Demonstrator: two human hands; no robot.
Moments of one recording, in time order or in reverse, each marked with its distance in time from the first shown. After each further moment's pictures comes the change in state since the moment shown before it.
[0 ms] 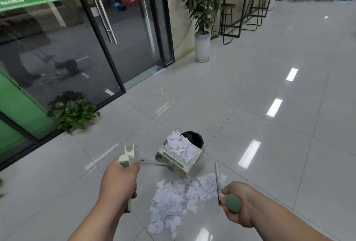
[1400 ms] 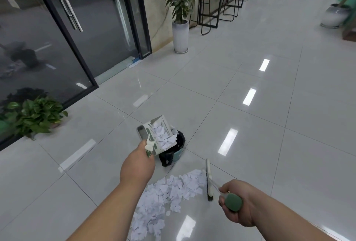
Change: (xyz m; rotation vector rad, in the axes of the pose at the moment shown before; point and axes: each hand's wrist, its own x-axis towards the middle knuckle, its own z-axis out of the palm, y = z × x) left_hand 0.106 0.024 0.137 0.529 -0.148 0.358; right_hand 0.040 -0.059 -0.025 0.064 0.023 0.096
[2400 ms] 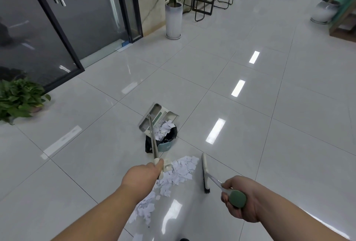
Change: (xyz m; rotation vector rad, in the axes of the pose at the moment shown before) left_hand -0.026 -0.061 0.065 0.819 -0.442 0.520; right_hand 0.007 0.025 -0.016 -0.059 0.050 0.029
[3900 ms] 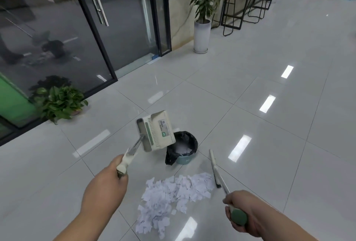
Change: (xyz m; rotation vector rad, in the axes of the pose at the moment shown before) left_hand -0.103 -0.063 -0.060 -0.716 0.426 -0.701; right_hand 0.011 -0.021 0.034 -0.235 -0.022 -0.144
